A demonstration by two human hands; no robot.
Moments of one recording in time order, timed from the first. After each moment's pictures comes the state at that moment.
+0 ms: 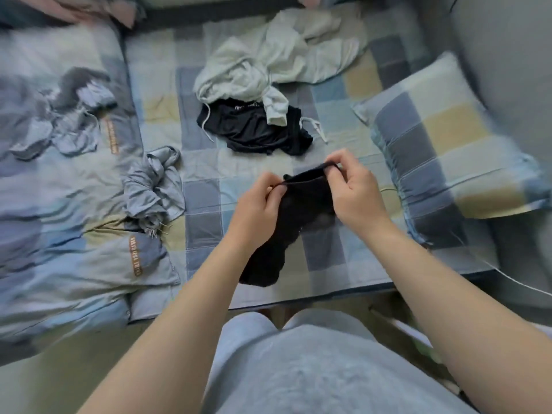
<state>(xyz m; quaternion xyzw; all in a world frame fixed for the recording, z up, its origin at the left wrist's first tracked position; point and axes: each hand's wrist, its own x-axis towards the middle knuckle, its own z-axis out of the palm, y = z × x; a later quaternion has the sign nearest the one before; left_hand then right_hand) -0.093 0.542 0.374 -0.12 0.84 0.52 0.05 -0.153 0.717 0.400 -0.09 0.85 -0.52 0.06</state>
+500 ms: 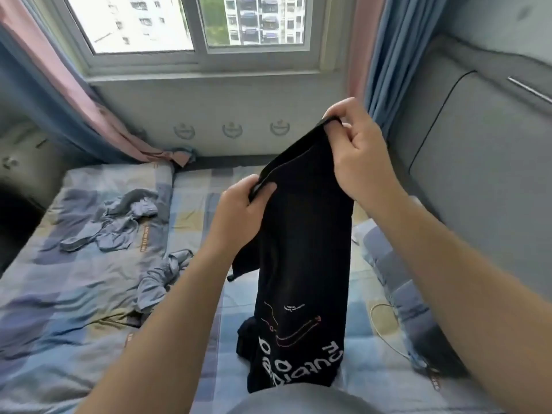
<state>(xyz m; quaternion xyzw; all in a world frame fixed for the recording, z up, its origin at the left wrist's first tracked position) -0.150 0.525 0.560 -0.04 0.86 0.47 -0.21 -0.220 0.704 0.641 -0.28 0.76 -0.57 -0.14</state>
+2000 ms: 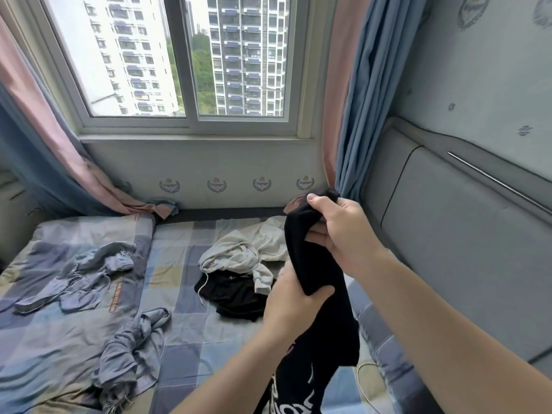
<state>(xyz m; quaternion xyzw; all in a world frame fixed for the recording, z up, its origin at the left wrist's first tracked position) -0.149 0.625 0.540 -0.08 0.83 0.55 -0.05 -0.220 0.712 0.651 -0.07 0.63 -0.77 0.09</state>
